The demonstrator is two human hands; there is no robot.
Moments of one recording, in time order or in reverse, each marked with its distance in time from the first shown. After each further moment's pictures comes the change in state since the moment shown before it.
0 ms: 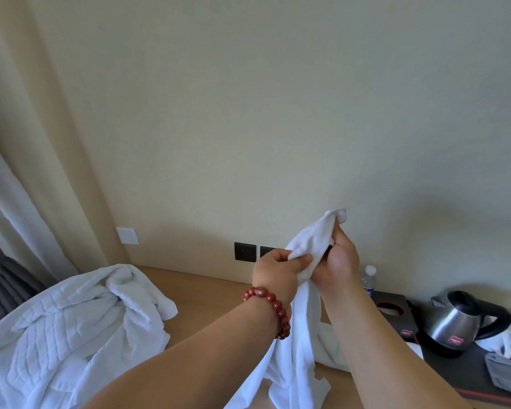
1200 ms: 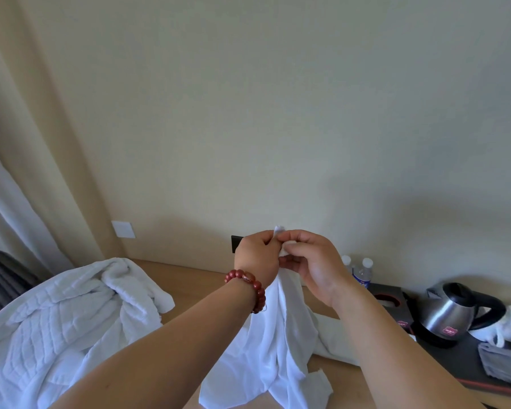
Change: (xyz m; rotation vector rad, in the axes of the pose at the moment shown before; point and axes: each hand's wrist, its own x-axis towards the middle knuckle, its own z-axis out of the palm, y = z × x) left_hand 0.021 0.012 -0.022 0.352 0.018 0.235; right_hand -0.021 0.005 -0.006 -0.627 -0.332 -0.042
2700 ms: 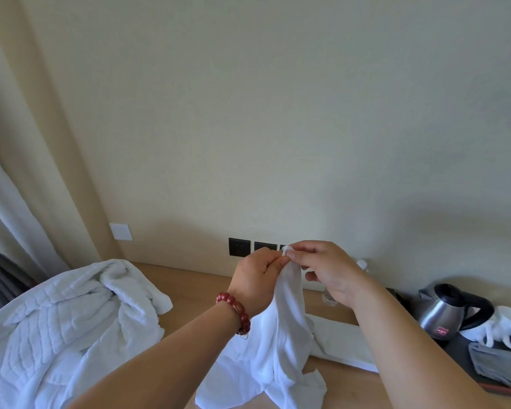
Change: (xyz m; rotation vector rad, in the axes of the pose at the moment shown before) left_hand -0.029 -0.022 -0.014 0.230 -0.118 0.349; right_hand -0.022 -0.023 -0.012 -0.499 0.077 0.147
